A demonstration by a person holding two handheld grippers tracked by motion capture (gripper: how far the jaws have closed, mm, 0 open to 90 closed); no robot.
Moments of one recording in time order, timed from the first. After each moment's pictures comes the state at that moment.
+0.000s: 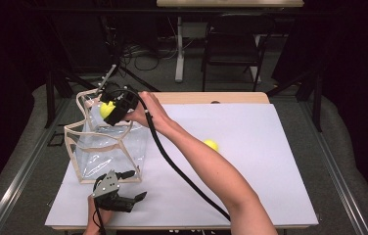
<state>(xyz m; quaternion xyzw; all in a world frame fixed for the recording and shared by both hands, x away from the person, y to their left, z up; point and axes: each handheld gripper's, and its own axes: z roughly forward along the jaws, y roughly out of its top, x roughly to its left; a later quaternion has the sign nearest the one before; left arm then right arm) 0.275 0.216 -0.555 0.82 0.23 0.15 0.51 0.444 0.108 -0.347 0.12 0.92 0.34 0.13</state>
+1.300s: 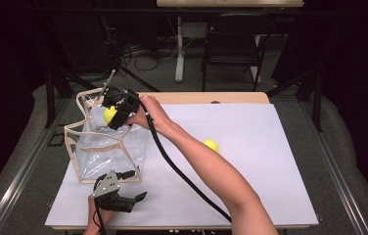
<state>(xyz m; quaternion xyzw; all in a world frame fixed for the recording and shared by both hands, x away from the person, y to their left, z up) 0.275 0.216 -0.555 0.82 0.23 0.15 0.51 0.446 0.109 -0.360 0.12 0.94 0.31 0.12</state>
